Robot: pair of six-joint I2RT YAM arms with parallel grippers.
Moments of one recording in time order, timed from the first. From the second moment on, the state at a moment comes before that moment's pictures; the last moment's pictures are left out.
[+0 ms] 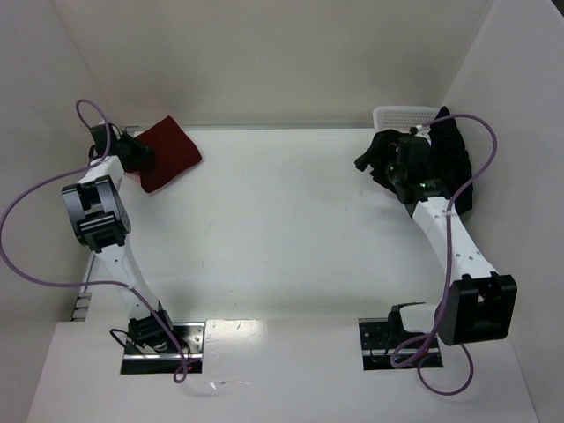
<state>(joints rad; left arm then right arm) 0.39 2.15 1.63 -0.03 0.36 -0.66 0.08 1.29 1.08 -0.32 -0.02 0.65</state>
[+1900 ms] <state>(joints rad) -0.13 1.77 1.44 -0.49 0.41 -0.29 -0.21 2.03 1.71 -0.54 0.22 0.45</state>
